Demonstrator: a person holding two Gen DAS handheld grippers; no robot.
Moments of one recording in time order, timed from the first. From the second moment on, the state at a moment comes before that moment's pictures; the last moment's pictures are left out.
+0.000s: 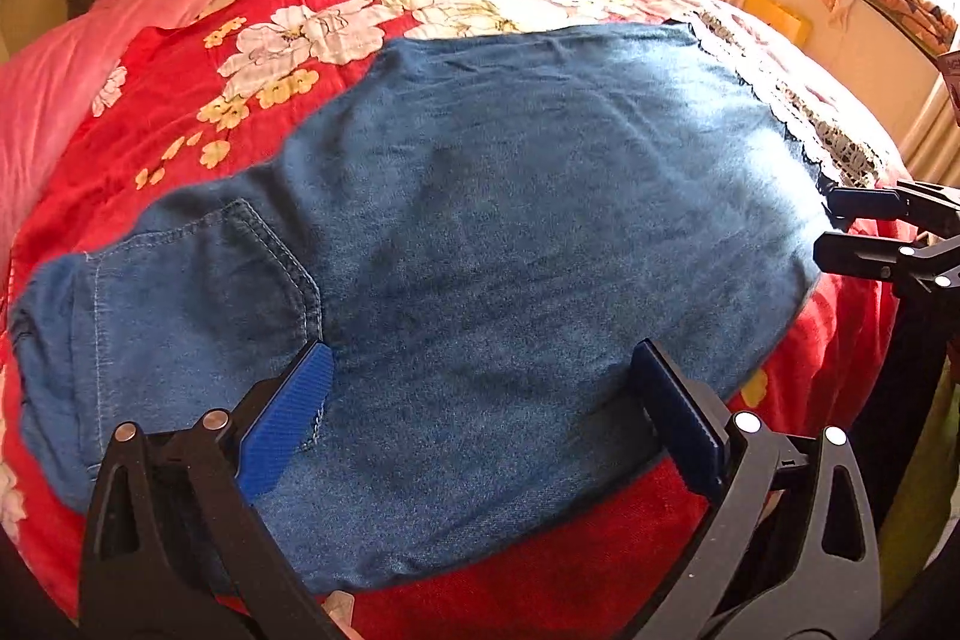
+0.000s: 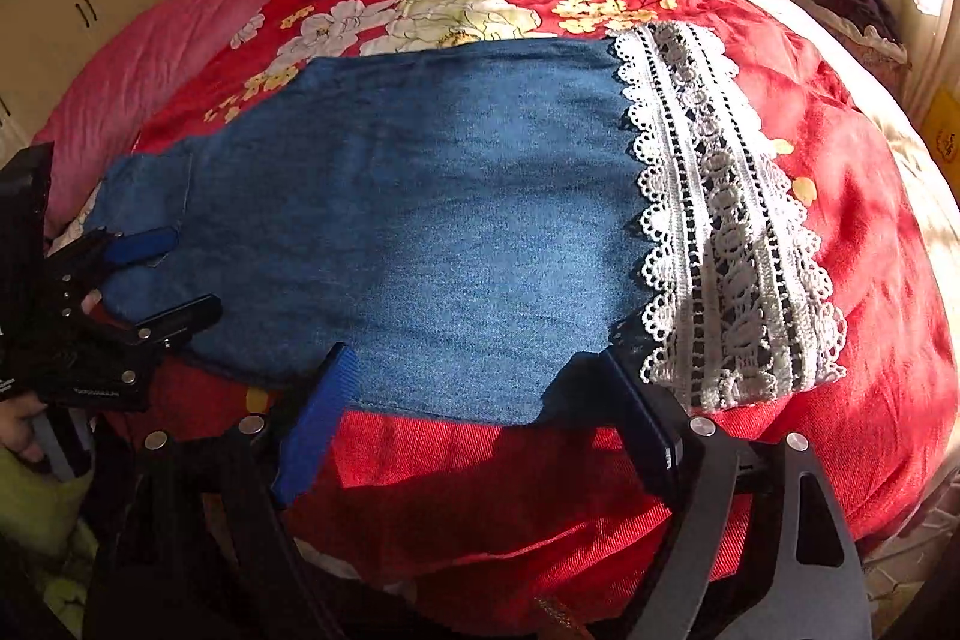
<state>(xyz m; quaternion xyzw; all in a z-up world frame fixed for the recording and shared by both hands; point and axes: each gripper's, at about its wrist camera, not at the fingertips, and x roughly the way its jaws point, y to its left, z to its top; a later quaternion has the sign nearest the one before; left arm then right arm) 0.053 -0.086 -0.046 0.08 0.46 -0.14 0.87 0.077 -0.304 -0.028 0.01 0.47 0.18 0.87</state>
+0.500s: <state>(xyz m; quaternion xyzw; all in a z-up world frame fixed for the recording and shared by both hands) 0.059 -0.105 0.002 0.09 0.41 -0.15 0.89 0.063 -0.356 0.014 0.07 0.40 0.14 0.90</state>
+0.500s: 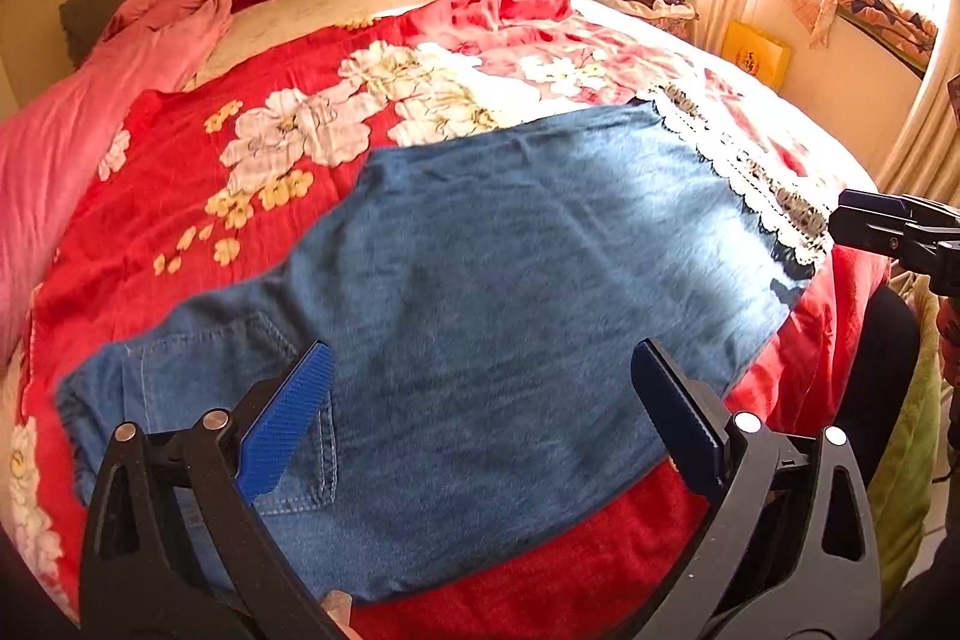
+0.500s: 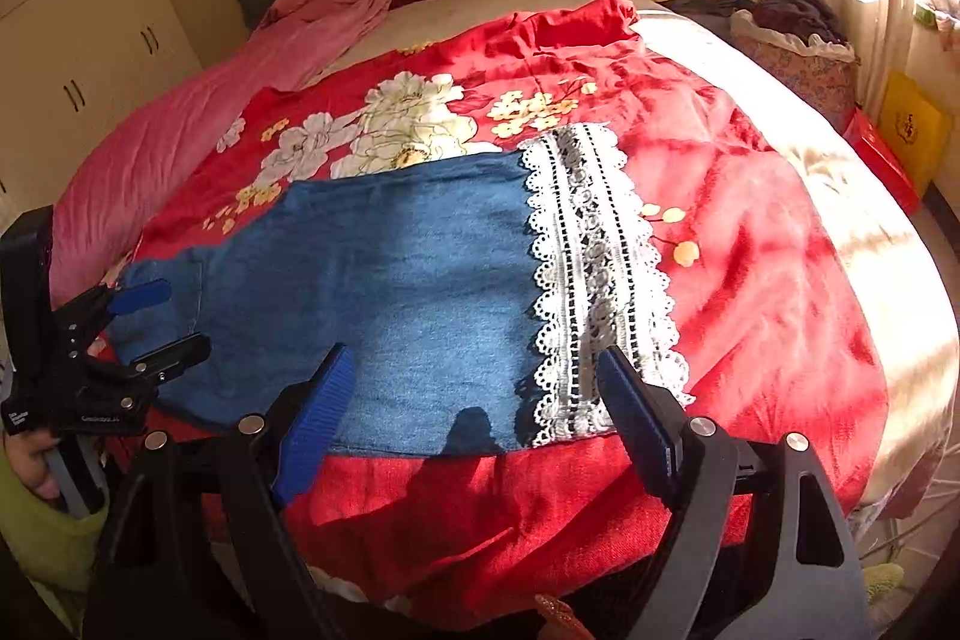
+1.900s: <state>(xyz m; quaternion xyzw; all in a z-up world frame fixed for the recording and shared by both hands) 0.155 -0.222 0.007 0.16 0.41 -0.22 0.87 0.081 -0.398 -0.013 0.15 0.41 0.10 0.89</state>
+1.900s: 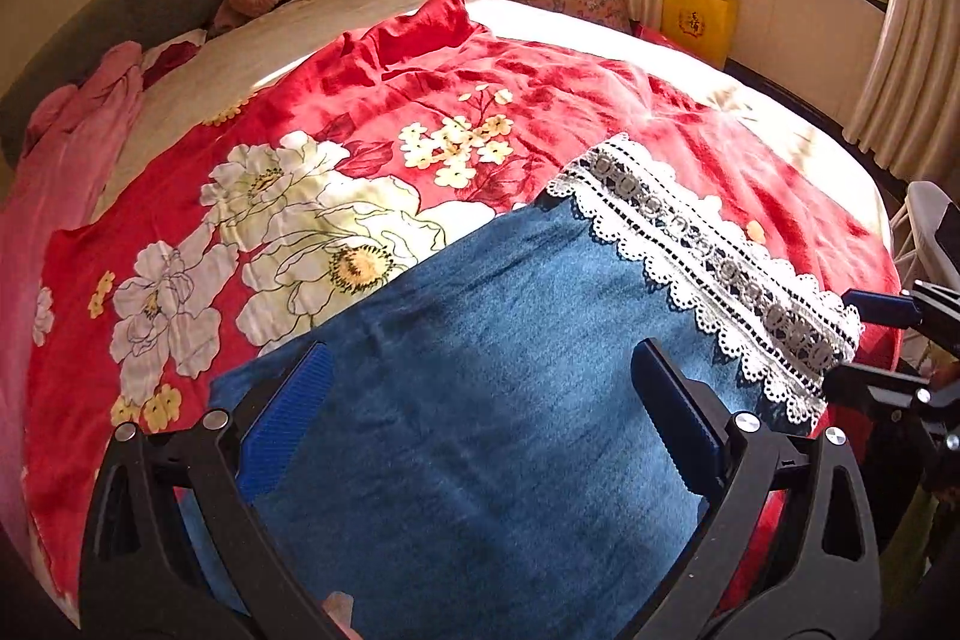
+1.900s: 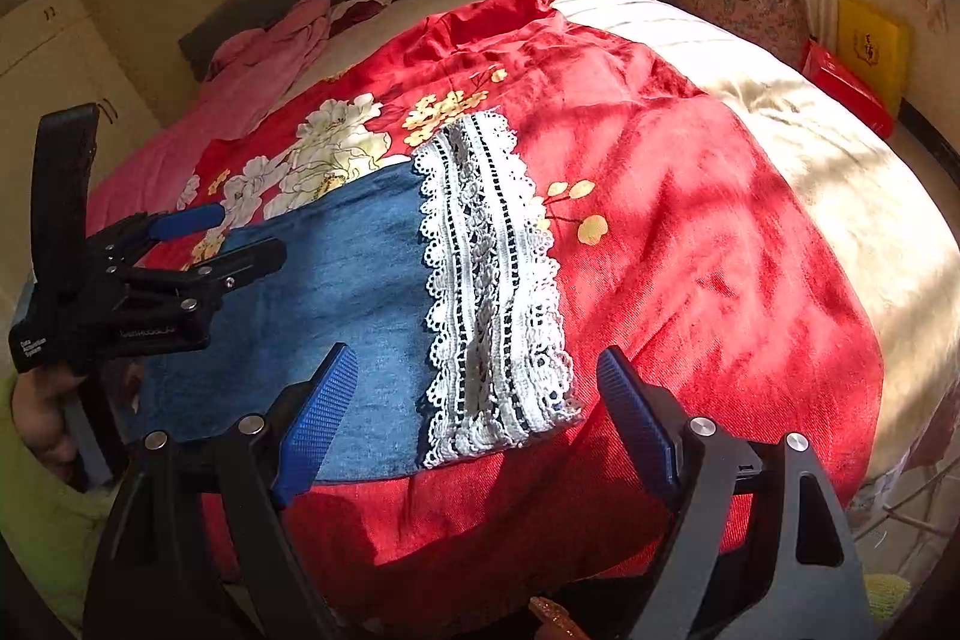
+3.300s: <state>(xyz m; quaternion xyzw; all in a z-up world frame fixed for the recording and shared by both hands) 0.208 -0.268 -0.041 0.15 0.43 -0.30 0.84 0.108 -0.384 -0.045 0.14 0.45 0.11 0.88</state>
